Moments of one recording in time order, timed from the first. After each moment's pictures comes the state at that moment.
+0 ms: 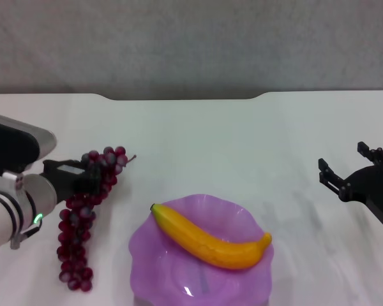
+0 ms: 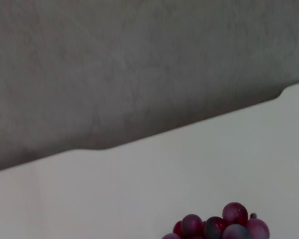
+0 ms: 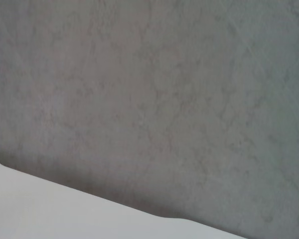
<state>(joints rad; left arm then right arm) -0.22 -2.03 1.79 1.16 -0.59 -0.27 0.32 0.45 2.01 0.56 0.26 -2.18 -0.96 -0.01</state>
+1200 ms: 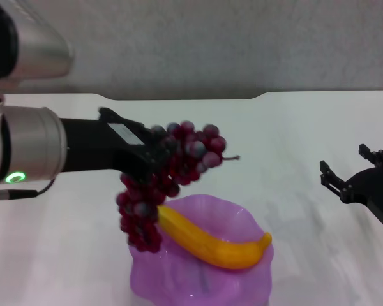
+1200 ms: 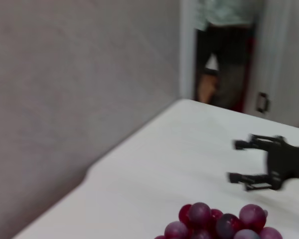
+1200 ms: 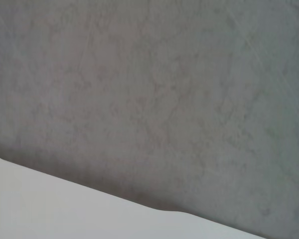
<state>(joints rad) -0.19 -2.03 1.54 2.02 -0.88 -1.27 0.58 0.45 2.01 0.56 0.25 -2.18 -0.94 -0.01</state>
